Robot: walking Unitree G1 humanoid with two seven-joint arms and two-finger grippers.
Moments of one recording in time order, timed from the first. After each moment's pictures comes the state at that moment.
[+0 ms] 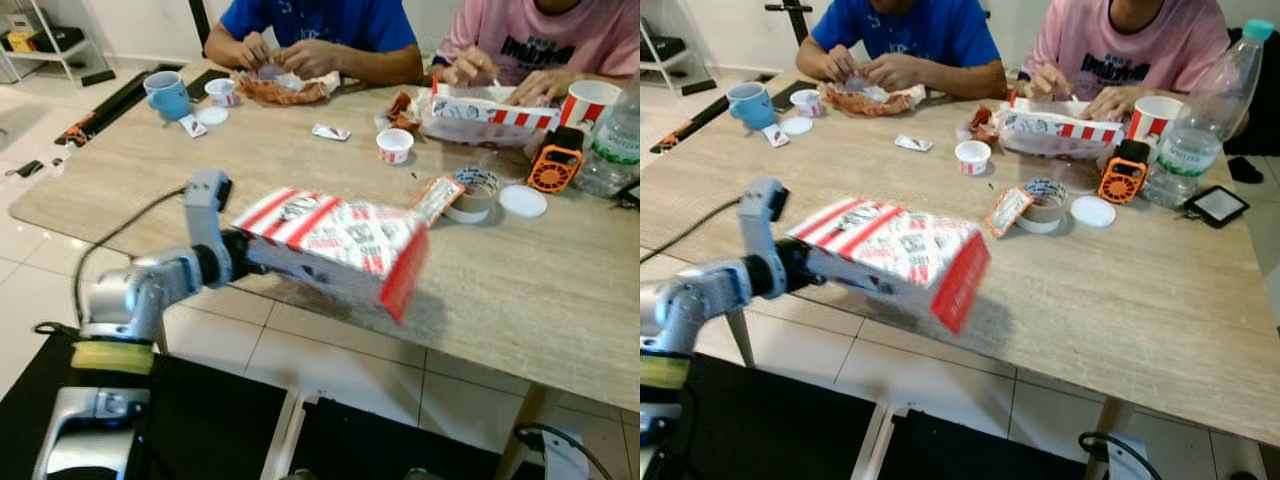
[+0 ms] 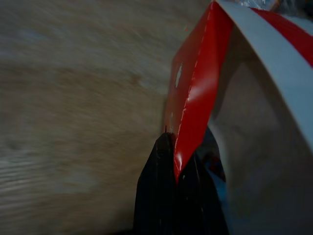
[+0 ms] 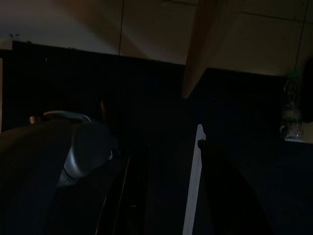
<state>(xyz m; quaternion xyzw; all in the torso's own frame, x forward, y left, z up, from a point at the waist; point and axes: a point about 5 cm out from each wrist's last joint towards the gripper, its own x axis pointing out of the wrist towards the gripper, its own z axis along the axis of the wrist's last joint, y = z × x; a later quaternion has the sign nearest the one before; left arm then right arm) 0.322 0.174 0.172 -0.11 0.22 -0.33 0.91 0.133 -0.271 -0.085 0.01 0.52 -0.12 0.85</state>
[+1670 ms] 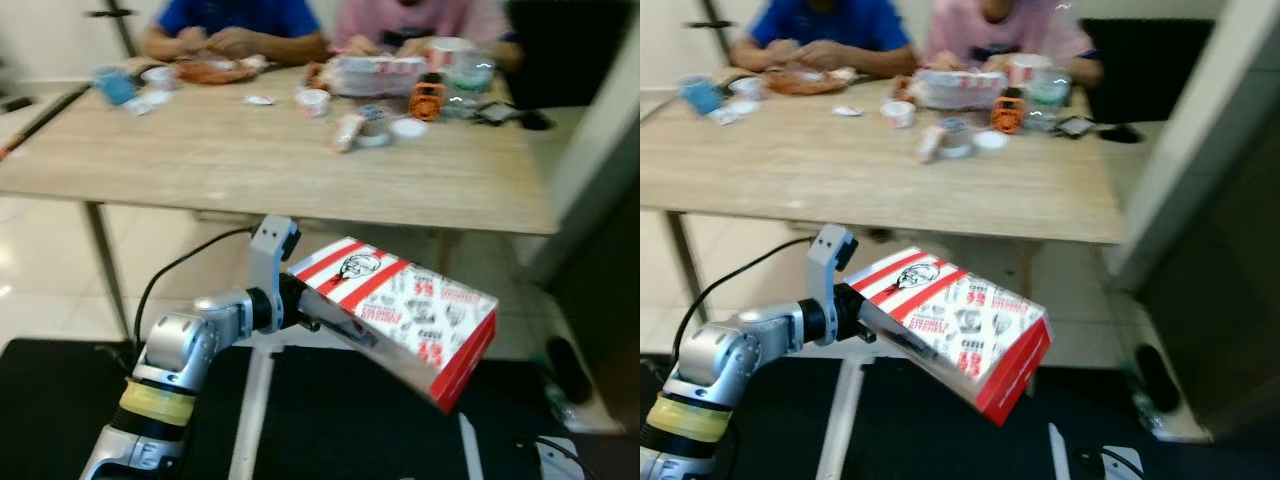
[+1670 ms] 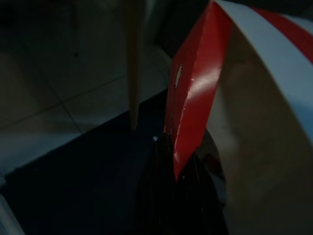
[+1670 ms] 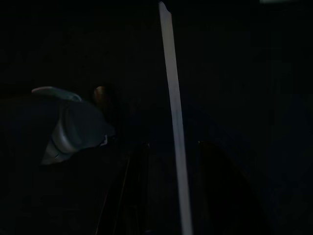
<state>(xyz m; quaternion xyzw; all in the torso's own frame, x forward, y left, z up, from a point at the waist) 0.301 0.127 0.132 -0.05 0.23 -0.38 0.90 0.118 -0.267 -0.092 0.00 0.55 -0.10 0.83</state>
